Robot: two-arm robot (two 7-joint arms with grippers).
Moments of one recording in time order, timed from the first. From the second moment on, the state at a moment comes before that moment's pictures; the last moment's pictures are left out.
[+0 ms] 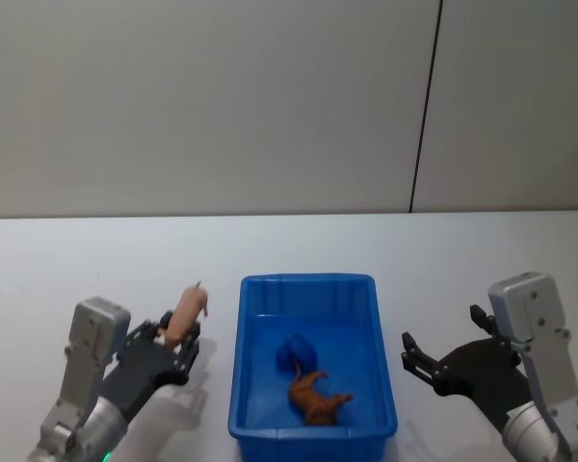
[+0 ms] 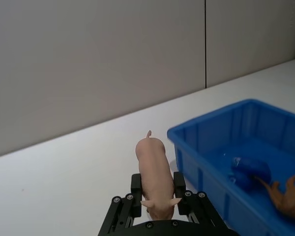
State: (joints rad) left arm -0.10 0.46 0.35 -1.37 -0.36 -0.16 -0.14; right arm -0.15 0.15 -0.26 -1.87 -0.06 0.33 0.09
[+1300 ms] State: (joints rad) left arm -0.25 0.34 0.38 -1.43 -0.24 -0.18 -0.30; right arm -0.15 0.15 -0.26 -1.87 -0.06 0.33 0.09
